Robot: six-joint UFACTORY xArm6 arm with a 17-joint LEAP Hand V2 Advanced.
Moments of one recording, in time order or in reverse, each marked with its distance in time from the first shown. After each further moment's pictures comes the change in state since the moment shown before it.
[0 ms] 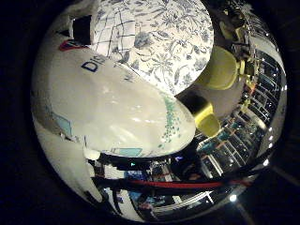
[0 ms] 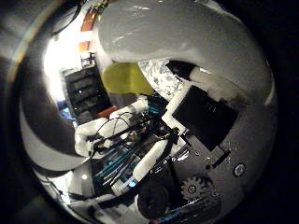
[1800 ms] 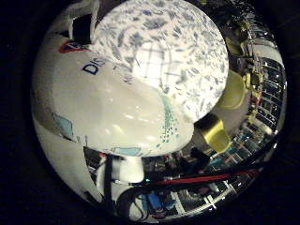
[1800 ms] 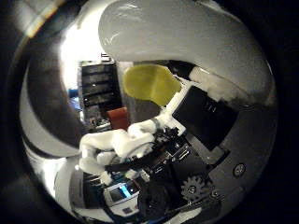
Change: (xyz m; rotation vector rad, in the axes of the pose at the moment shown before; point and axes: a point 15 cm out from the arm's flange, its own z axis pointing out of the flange) arm -0.210 -0.066 -0.079 0.452 -0.461 -0.261
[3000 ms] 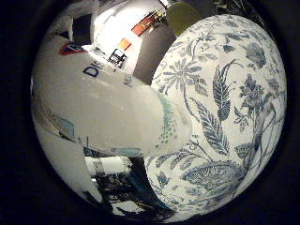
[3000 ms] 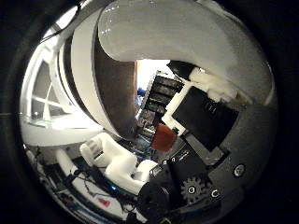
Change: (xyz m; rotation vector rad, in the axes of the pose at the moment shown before) arm 0.048 -0.059 0.214 0.315 -0.595 -0.144
